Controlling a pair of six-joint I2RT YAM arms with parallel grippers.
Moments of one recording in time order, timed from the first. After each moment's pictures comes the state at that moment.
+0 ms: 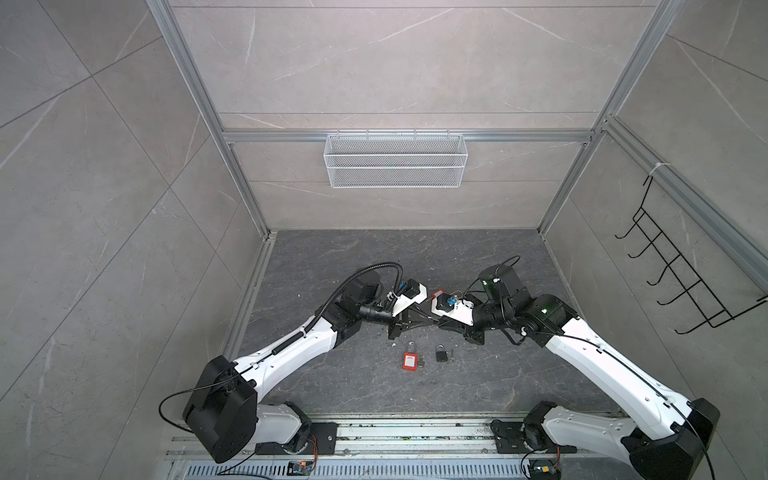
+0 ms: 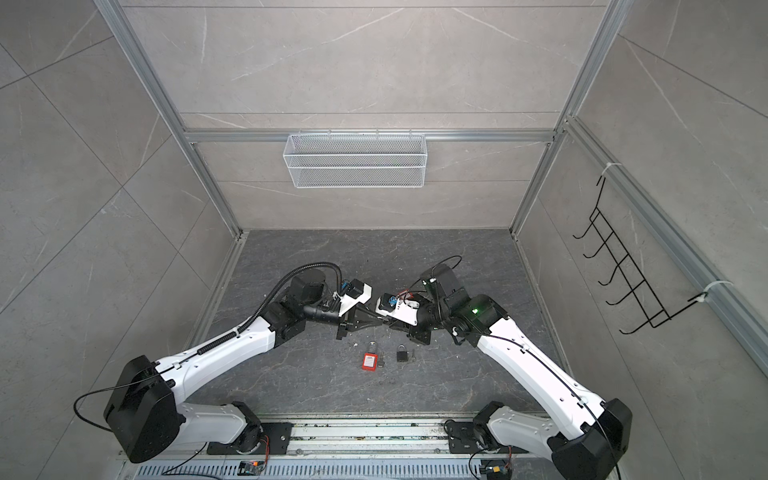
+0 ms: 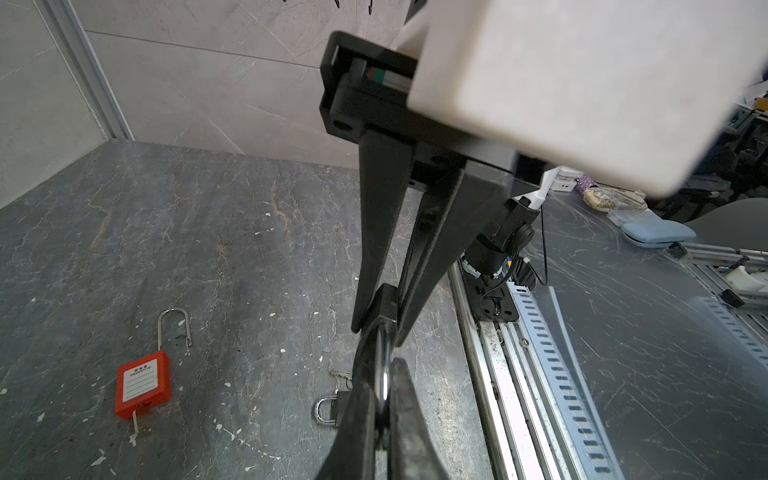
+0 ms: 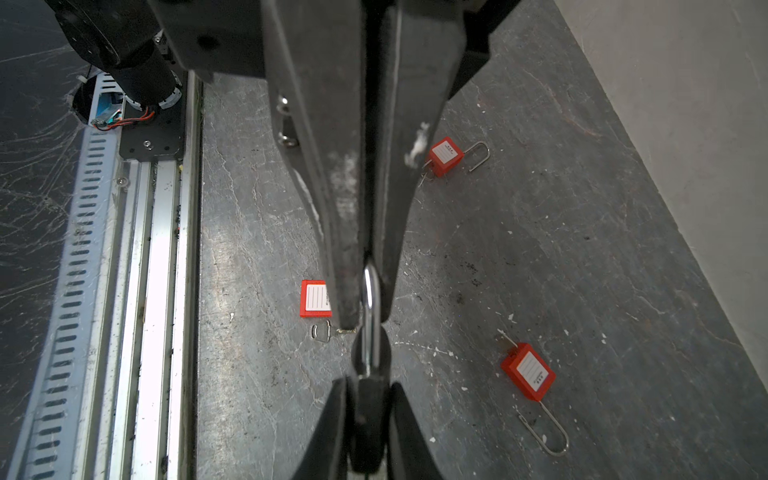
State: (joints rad) left arm -0.71 1.34 0.92 -0.01 0.93 0.25; right arm 0.61 1.16 1.13 -0.83 -0.46 -0.69
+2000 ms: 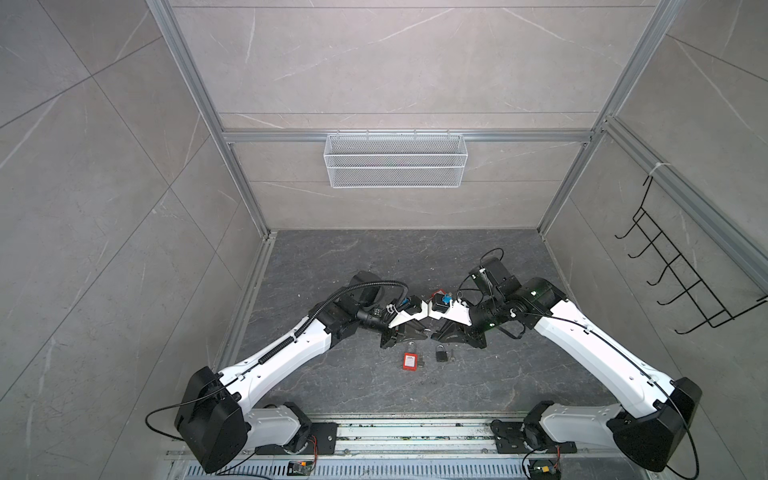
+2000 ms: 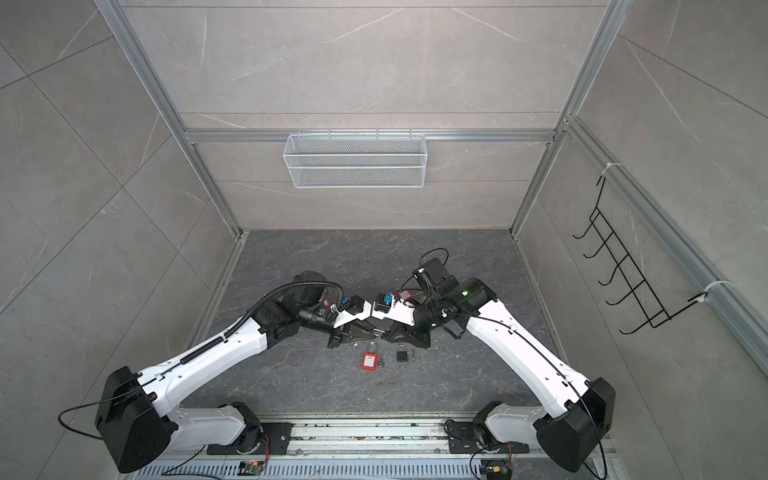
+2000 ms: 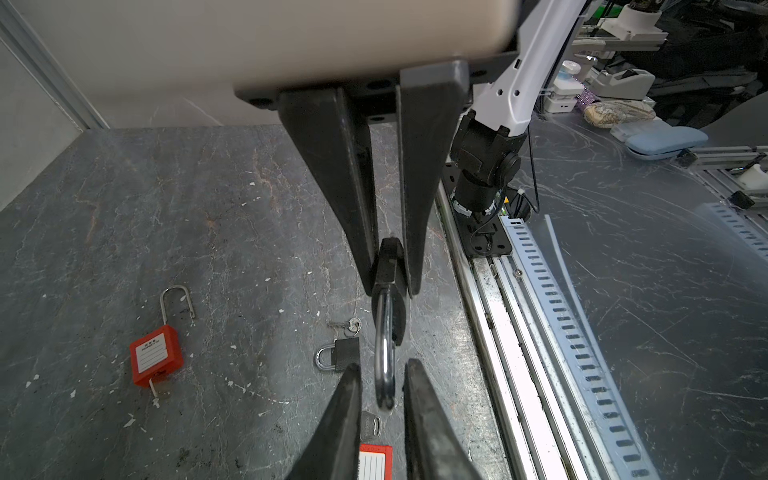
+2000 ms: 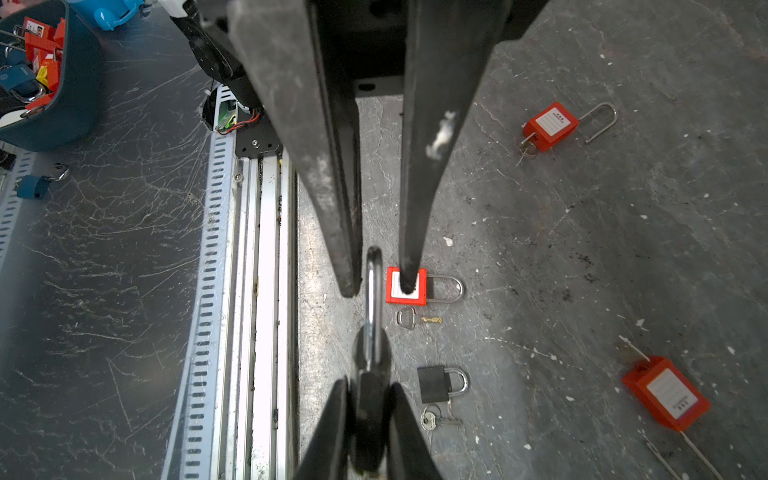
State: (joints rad) left arm -0.74 1.28 0.99 -0.36 0.87 0.55; right arm 0.61 1.29 1.29 -1.11 -0.62 -0.70
